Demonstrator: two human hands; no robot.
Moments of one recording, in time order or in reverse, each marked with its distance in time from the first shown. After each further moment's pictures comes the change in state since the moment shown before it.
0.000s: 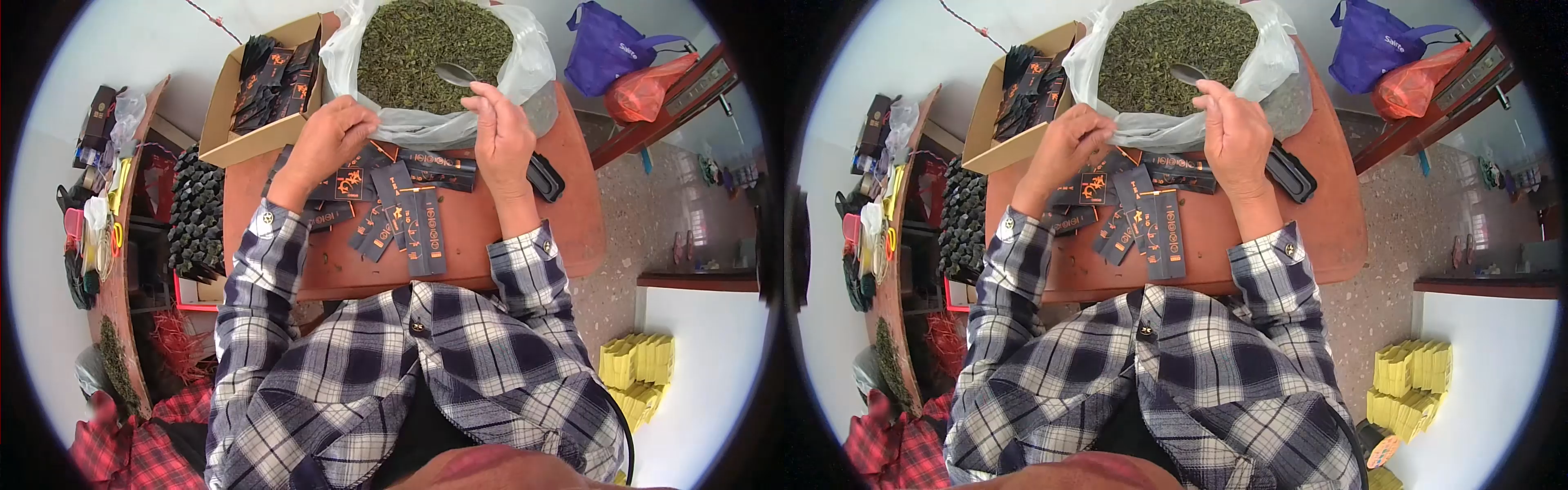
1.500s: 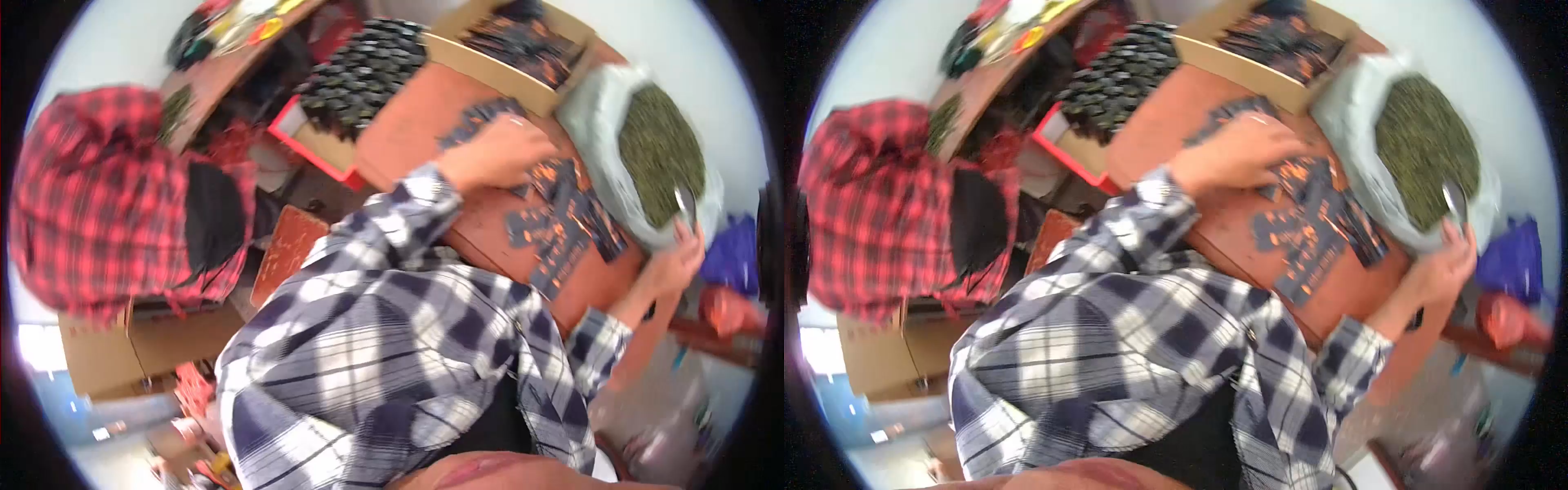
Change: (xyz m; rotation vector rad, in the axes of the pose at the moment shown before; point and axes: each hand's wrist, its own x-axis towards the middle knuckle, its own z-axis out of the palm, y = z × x) left_hand -0.107 -0.011 -0.003 0.429 0.038 -0.012; right_hand 0.001 0.040 -0.004 0.016 -0.013 0.269
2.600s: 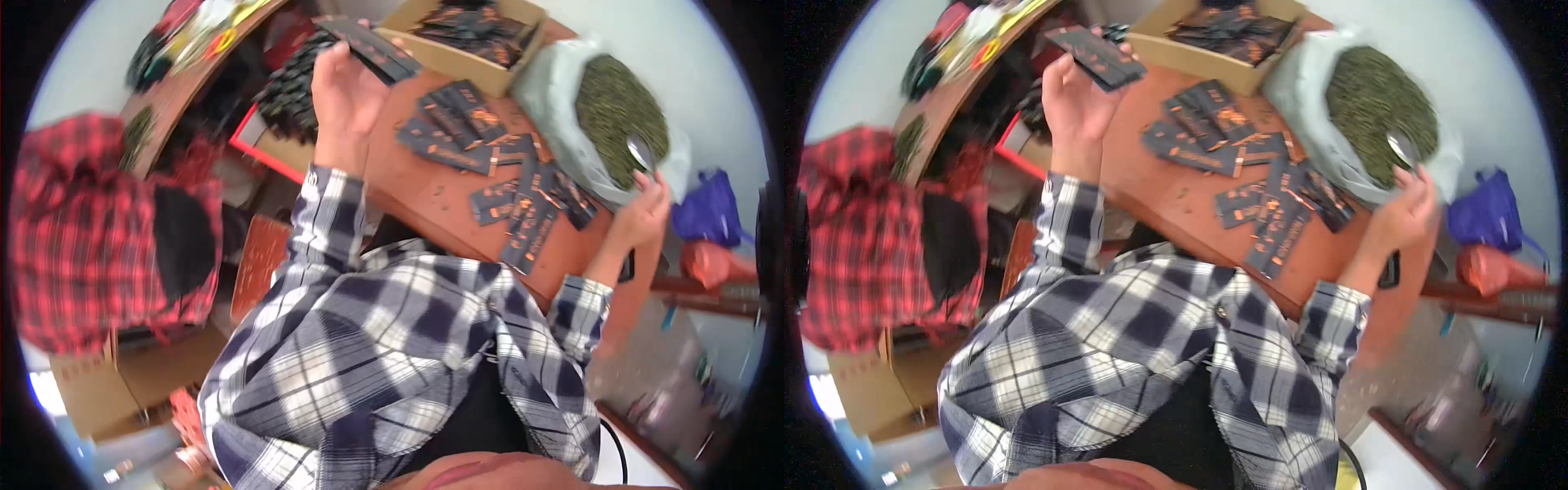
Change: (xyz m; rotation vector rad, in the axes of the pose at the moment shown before) left_hand -0.047 -0.025 -0.093 -1.922 0.975 -0.303; right_hand -0.008 -0.012 0.015 0.150 -0.013 0.044
